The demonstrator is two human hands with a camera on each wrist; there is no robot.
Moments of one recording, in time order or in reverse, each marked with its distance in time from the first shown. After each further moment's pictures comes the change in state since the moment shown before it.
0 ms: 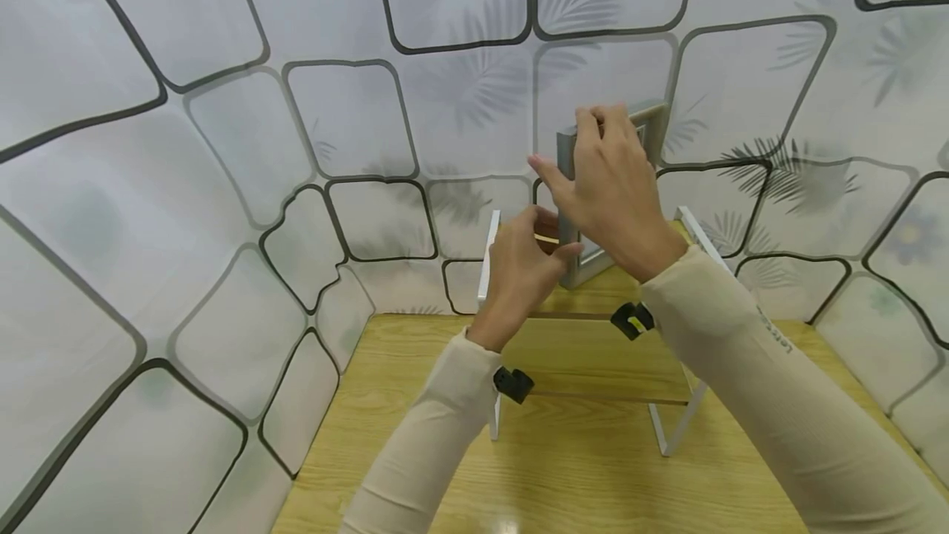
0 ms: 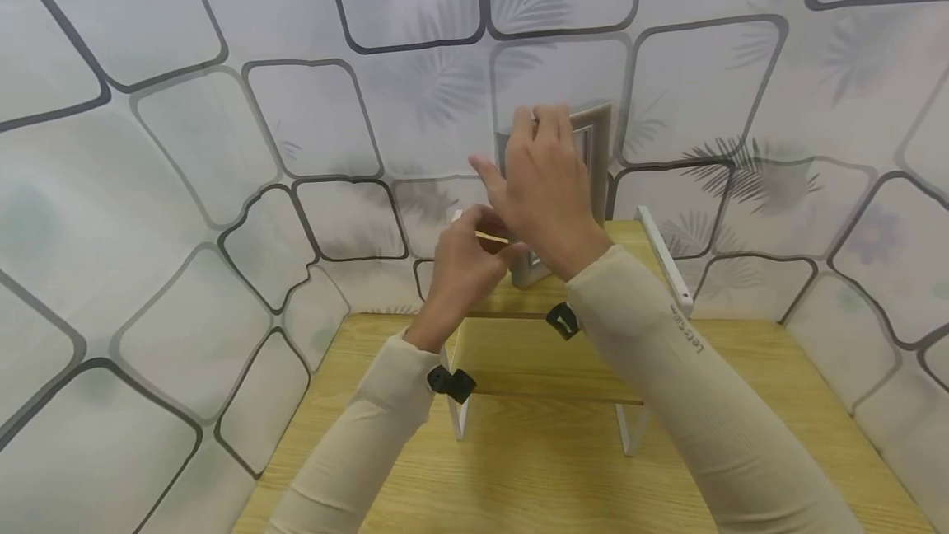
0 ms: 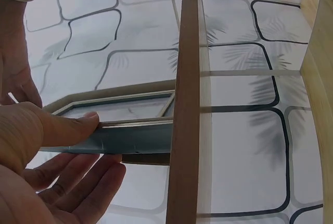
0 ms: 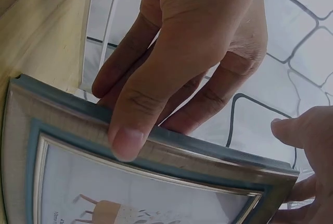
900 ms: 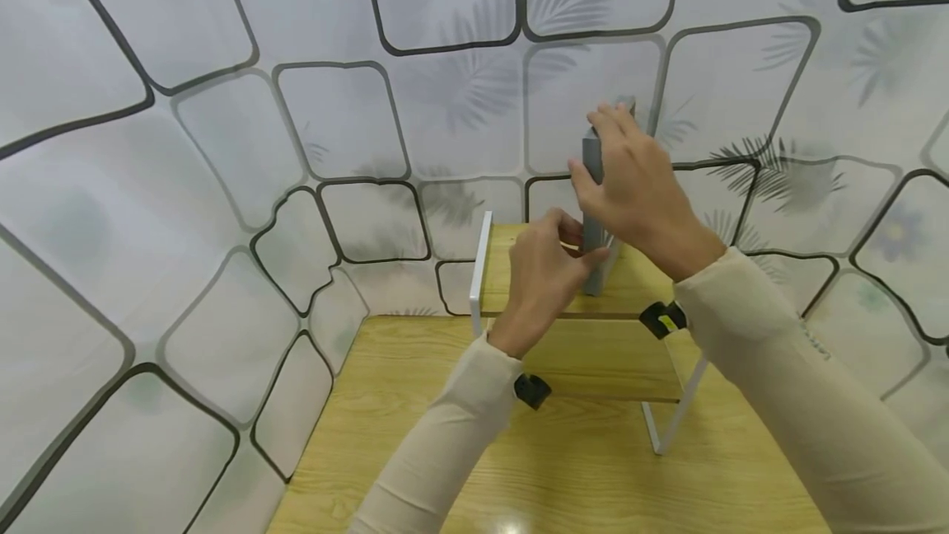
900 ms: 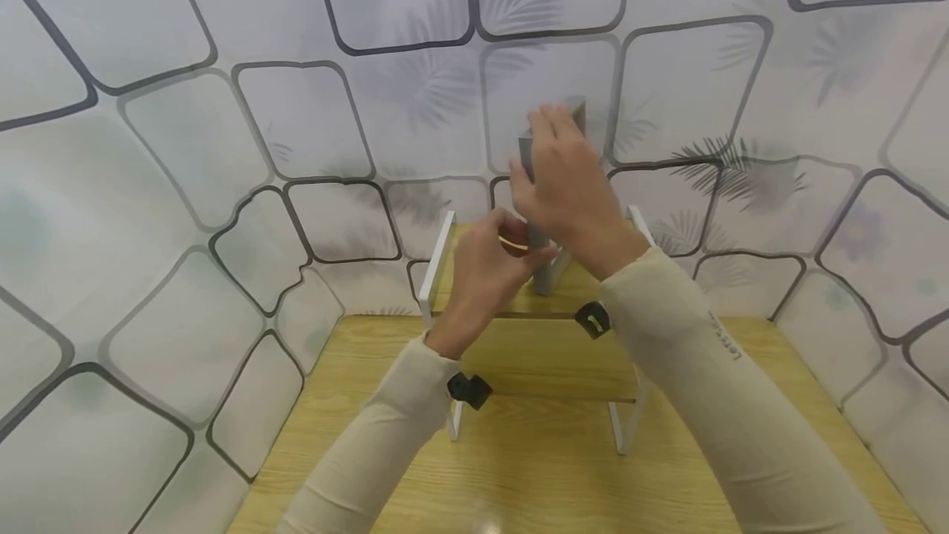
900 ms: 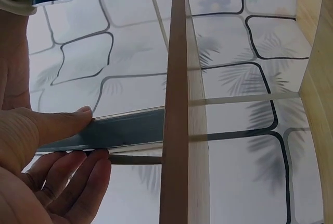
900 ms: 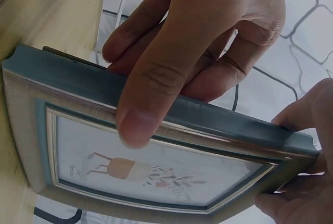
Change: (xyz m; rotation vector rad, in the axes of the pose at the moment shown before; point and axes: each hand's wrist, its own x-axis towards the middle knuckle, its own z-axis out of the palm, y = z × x) left_hand -0.005 0.018 0.028 0.038 0.021 0.093; right_hand -0.008 0.033 -0.019 0.096 -0.040 -0.077
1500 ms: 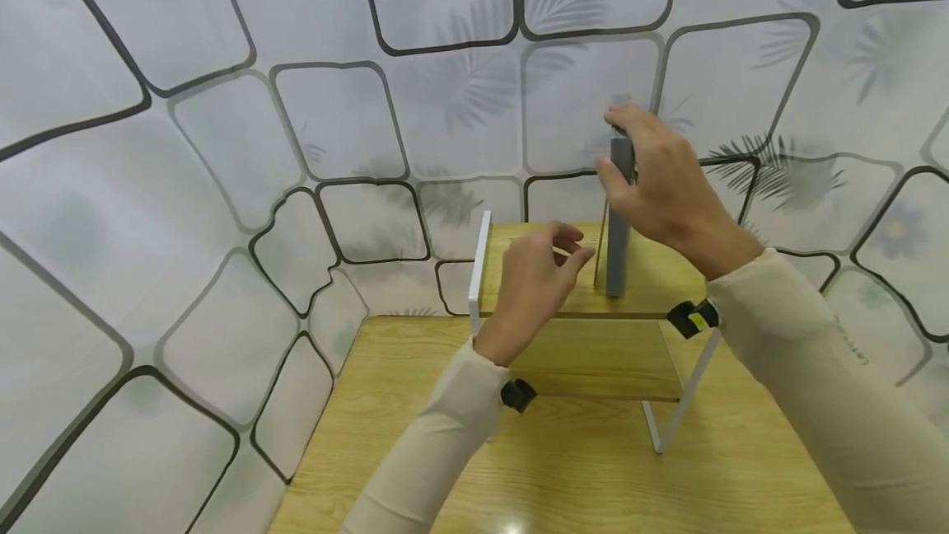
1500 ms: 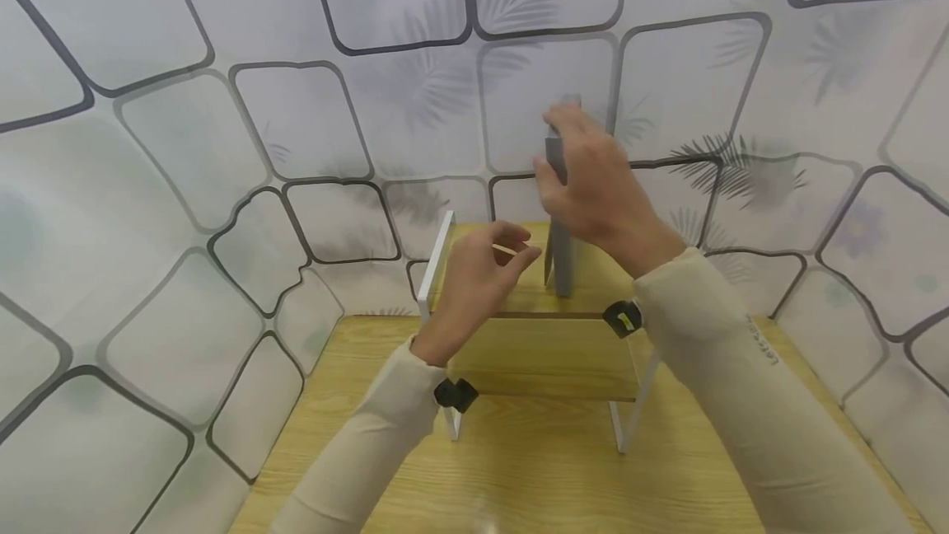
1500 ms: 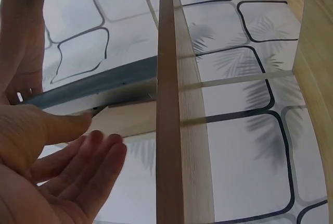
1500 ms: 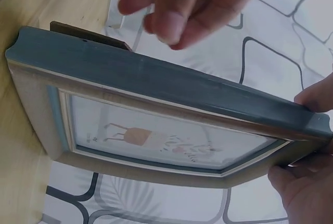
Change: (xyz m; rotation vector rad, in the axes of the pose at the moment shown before) left_hand -0.006 -0.007 -0.006 0.059 -0.098 0.032; right_hand -0.010 0.024 -0.017 0.120 -0.010 -0.060
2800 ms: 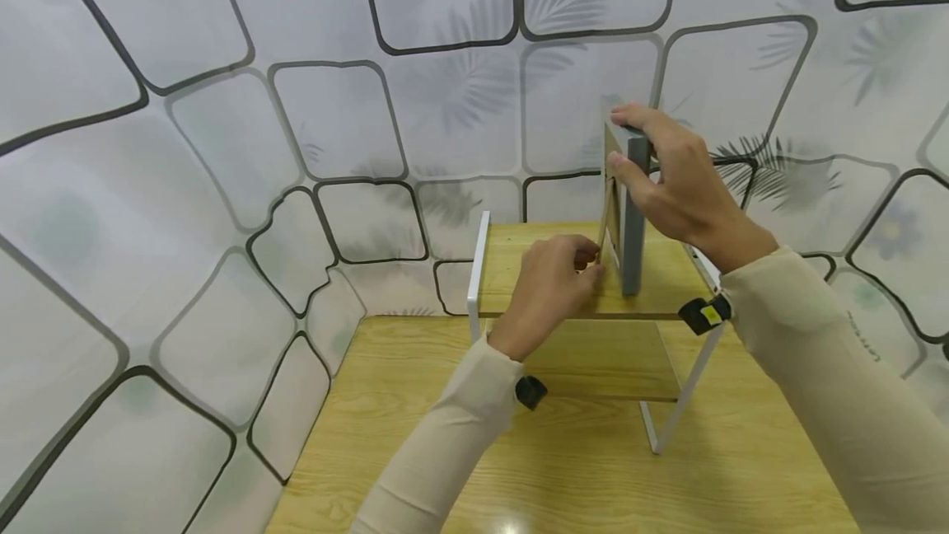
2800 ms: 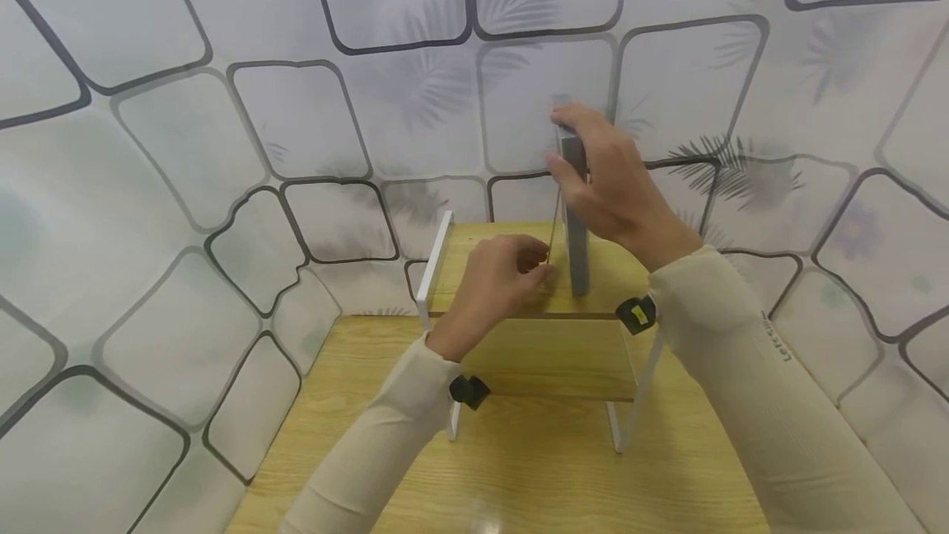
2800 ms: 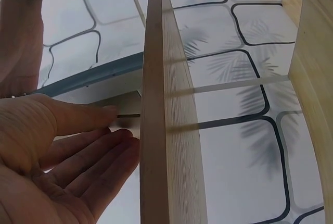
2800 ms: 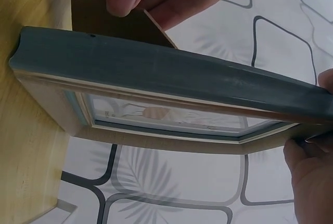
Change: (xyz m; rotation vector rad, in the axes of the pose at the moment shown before) left_hand 0.009 0.003 0.016 0.141 -0.160 0.004; right_hand -0.001 0.022 -0.005 0.107 0.026 -0.061
